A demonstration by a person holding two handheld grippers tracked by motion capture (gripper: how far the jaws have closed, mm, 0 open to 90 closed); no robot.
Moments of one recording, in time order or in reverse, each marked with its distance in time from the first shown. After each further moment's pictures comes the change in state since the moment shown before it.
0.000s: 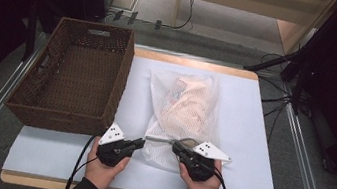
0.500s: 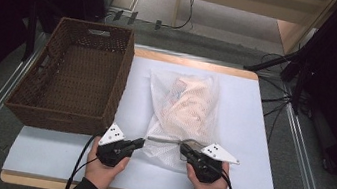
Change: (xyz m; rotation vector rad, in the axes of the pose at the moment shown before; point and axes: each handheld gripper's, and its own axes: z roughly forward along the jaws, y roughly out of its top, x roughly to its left) left arm 0.001 0.000 -0.001 -0.006 -0.005 -0.007; right arm -0.014 -0.004 -0.013 -0.003 -0.044 0.016
